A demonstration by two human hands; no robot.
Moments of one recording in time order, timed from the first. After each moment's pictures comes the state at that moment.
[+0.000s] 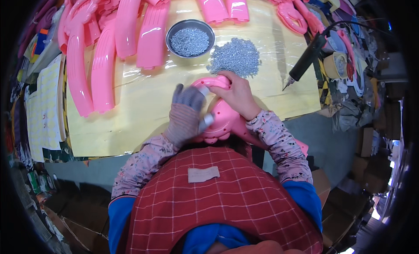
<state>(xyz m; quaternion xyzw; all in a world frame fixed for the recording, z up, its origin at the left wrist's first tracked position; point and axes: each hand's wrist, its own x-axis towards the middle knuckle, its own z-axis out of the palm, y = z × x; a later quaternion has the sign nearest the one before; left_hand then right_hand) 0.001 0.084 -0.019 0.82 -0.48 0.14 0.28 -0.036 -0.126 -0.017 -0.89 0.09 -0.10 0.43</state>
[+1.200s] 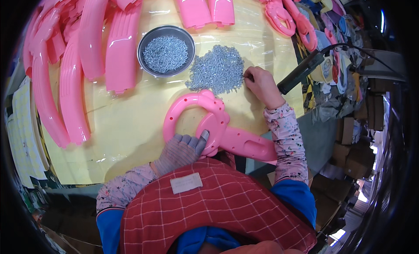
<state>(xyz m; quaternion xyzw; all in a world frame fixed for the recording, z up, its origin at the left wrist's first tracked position) -0.020 0.076 -0.046 0.75 -0.64 0.06 0.18 -0.022 -0.273 0.000 -0.98 0.09 -0.01 0.17</state>
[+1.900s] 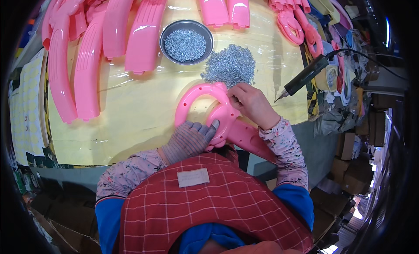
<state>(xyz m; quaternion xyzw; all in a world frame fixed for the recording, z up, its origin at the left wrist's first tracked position) -0.025 0.078 -0.046 0.76 -0.61 0.04 0.20 -0.040 -0.177 0.030 -0.97 -0.11 -0.02 0.23</state>
